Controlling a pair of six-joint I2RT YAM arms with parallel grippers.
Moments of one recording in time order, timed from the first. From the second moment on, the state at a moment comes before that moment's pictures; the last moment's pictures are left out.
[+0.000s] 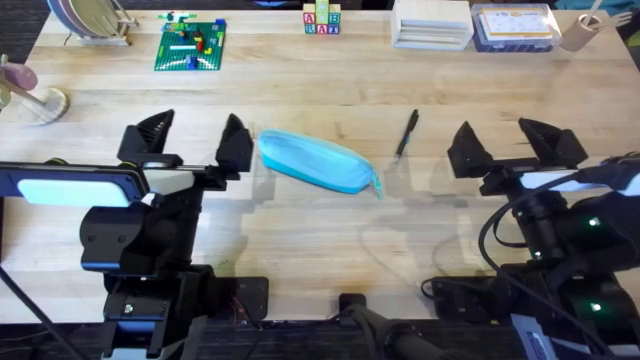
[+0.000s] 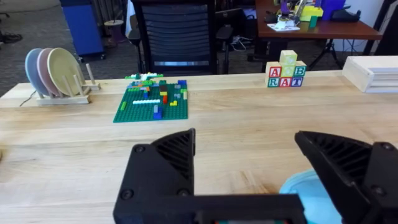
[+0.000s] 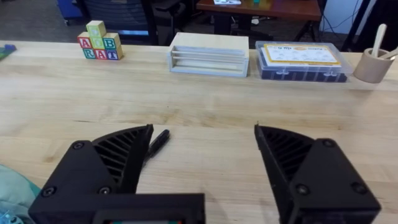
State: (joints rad) left arm -0.01 0.00 0.01 -0.02 0.01 0.00; right arm 0.00 0.00 0.01 -0.10 -0.02 0.00
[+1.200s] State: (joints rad) left arm -0.01 0.00 0.21 -0.23 0.01 0.00; right arm 0.00 0.00 0.23 -0.25 -0.03 0.05
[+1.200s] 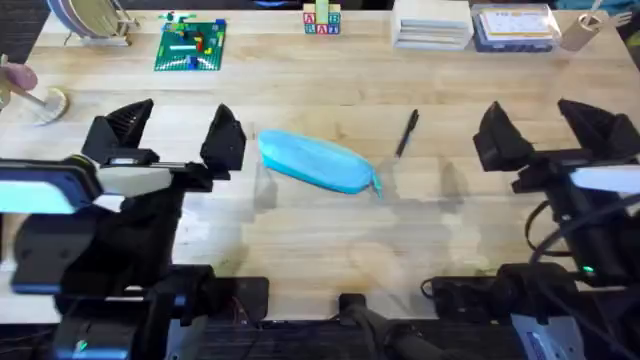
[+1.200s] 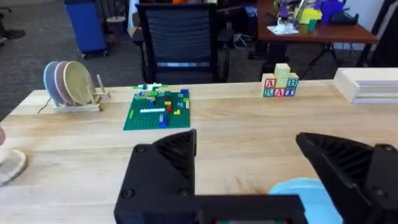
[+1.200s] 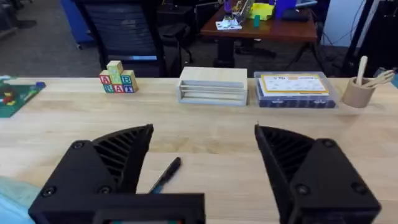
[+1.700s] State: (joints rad) left arm -0.01 0.23 0.59 -0.56 0.01 0.00; right arm 0.00 0.10 0.53 -0.56 -0.03 0.05
